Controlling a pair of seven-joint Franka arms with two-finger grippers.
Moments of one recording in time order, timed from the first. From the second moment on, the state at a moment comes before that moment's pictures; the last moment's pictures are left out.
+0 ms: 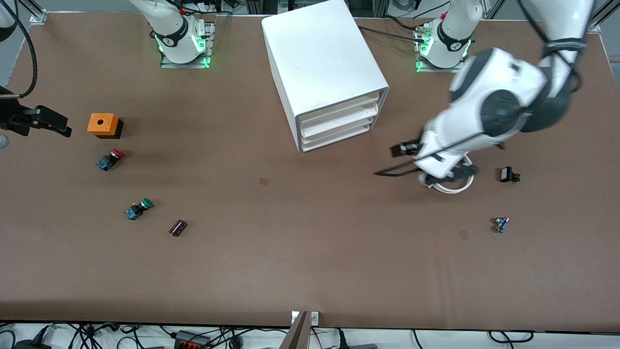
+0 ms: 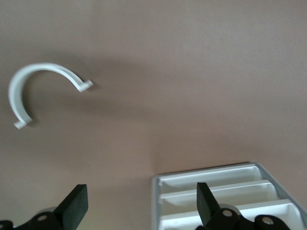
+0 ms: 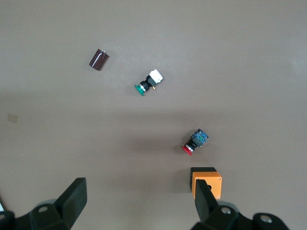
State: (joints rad) left arm 0.14 0.36 -0.53 -1.53 0.00 1.66 -0.59; right arm -0.05 0.07 -0.03 -1.59 -0.03 1.63 -0.07
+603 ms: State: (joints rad) left arm 0.14 0.24 -0.34 -1.42 0.11 1.49 -0.06; right arm -0.05 0.07 -0.02 -1.59 -0.03 1.61 -0.07
